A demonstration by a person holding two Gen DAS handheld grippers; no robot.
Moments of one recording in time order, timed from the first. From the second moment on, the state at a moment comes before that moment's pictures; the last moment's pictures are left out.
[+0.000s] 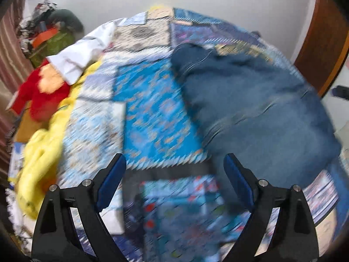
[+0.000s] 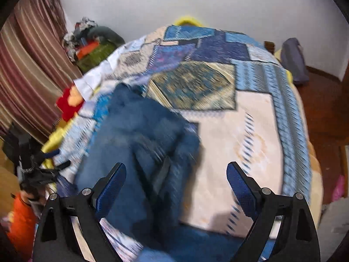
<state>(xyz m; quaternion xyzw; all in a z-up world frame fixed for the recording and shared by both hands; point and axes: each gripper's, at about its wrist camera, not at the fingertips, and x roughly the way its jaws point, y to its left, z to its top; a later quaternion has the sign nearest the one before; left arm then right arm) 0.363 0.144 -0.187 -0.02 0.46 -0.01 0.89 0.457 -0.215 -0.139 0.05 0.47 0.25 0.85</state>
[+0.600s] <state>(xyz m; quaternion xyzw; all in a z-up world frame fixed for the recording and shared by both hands) 0.373 0.114 -0.213 0.04 0.48 -0.05 0.88 0.474 -0.191 -0.179 -0.09 0.45 0.22 0.86</state>
